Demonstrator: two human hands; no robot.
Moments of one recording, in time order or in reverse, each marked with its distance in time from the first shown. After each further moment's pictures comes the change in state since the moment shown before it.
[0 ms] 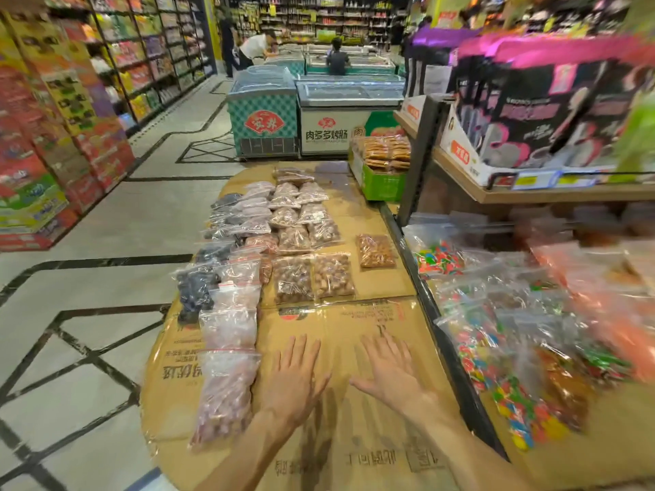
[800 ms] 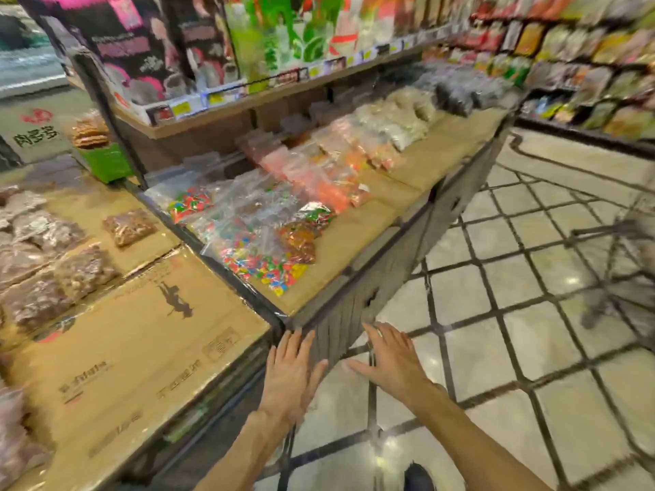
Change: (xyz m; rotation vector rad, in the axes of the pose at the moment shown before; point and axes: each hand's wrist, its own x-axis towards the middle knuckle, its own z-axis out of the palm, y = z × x) left_hand -0.218 0.328 0.077 -0.022 -0.166 0.619; right_hand -0.464 0.170 0.069 0.386 0.173 0.738
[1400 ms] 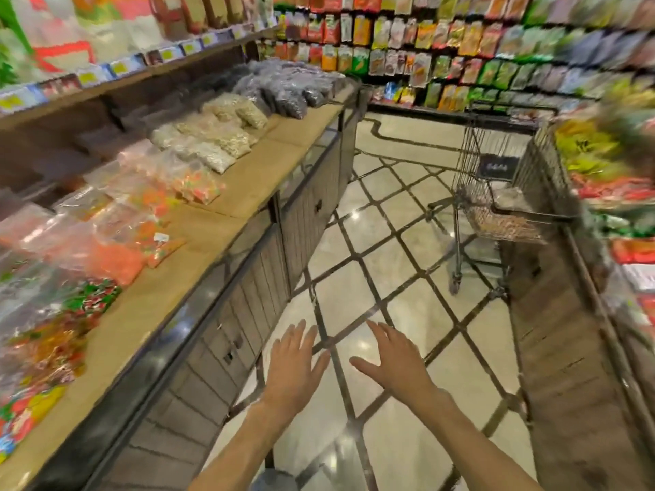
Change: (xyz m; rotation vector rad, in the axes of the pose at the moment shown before) left_hand 0.225 0.421 0.096 -0.013 -0.114 0.381; right_hand -0.001 0.413 -0.156 0.131 0.185 0.400
